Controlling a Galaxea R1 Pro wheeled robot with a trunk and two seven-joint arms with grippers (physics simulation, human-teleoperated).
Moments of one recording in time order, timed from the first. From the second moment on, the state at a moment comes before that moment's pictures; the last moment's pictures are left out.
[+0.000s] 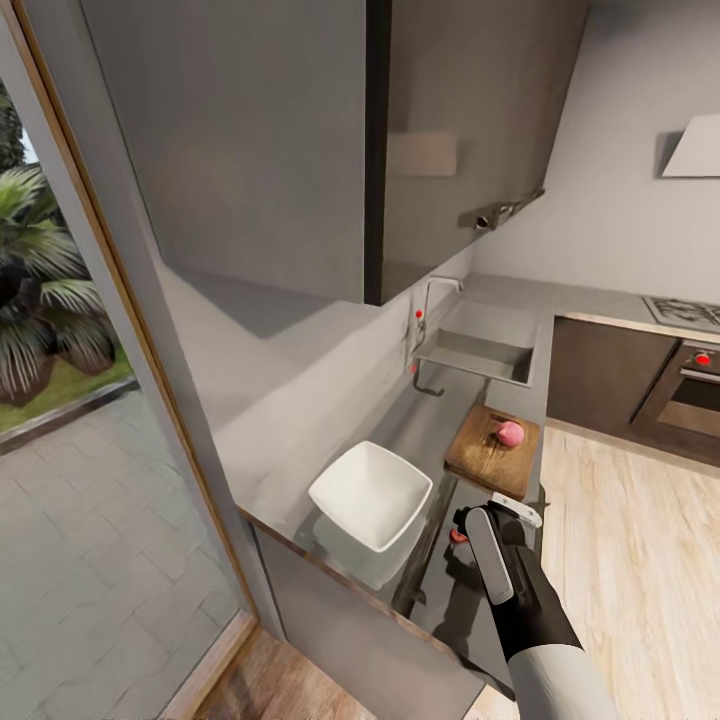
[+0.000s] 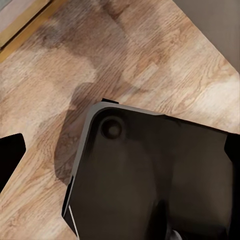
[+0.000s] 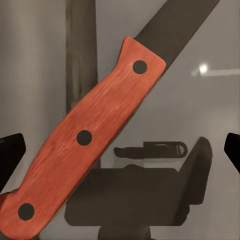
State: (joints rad) left arm 0.19 0.00 0.13 -0.41 0.19 -0.37 -0.13; right arm -0.55 0.17 -0.09 -1.16 -0.45 0.72 -0.79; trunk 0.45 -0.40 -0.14
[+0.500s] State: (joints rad) left arm 0.19 0.00 0.13 -0.41 0.19 -0.37 -0.13; right arm -0.55 0.17 -0.09 -1.16 -0.45 0.72 -0.79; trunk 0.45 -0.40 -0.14
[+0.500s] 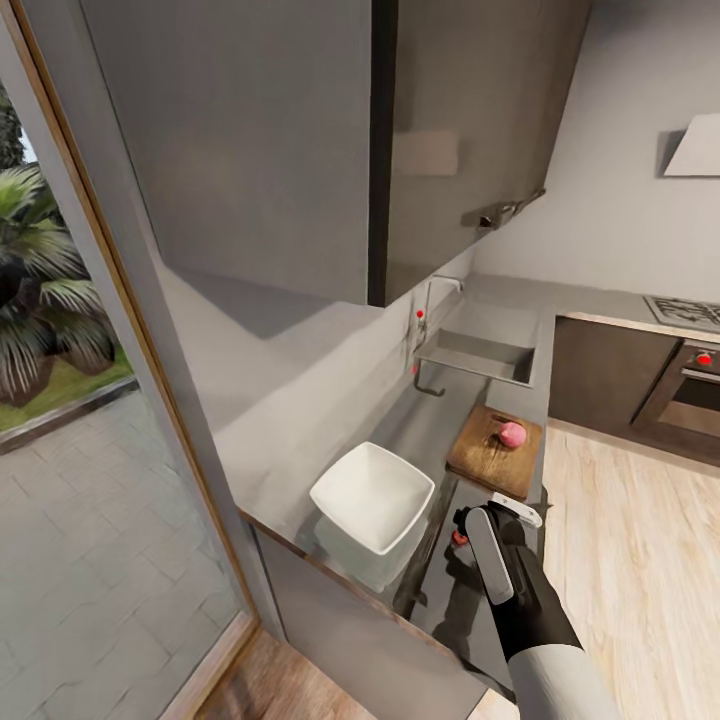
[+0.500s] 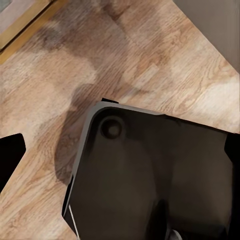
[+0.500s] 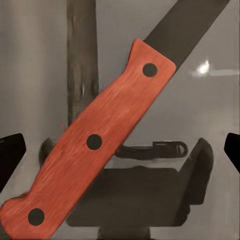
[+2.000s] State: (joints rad) left arm 0.19 0.00 0.13 -0.41 0.19 -0.37 -0.13; right arm -0.55 0.17 -0.10 -1.14 -0.45 0.72 -0.79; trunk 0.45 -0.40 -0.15
